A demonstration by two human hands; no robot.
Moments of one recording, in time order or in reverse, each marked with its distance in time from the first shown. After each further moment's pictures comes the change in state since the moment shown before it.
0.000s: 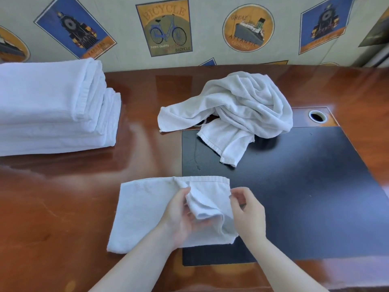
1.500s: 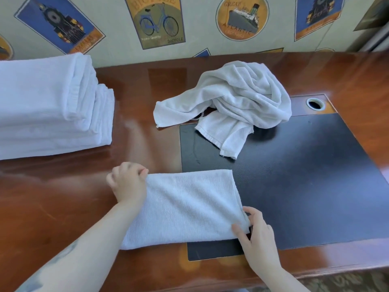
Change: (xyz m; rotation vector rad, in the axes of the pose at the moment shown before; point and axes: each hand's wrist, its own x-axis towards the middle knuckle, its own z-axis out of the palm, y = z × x) left_hand 0.061 0.076 -0.091 1.412 0.916 0.896; right_hand -0.062 0.042 -0.013 -0.186 -0.151 0.030
